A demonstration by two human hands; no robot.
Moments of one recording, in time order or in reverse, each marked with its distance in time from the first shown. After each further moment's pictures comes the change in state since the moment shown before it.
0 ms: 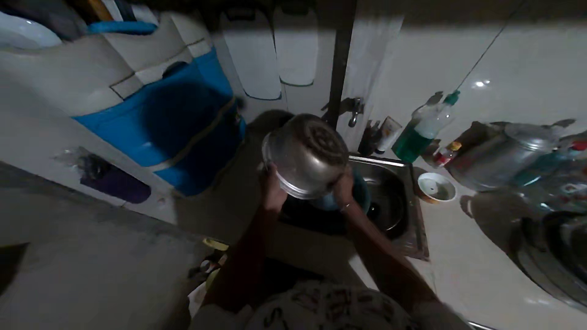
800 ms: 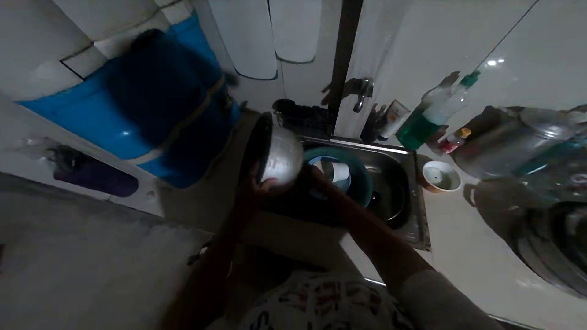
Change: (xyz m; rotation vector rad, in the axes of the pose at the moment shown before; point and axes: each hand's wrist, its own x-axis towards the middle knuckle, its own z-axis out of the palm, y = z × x) left_hand 0.007 0.032 -0.082 1.253 -0.277 0.334; right_hand 0.031 0.041 0.053 -0.621 -0.705 0.099
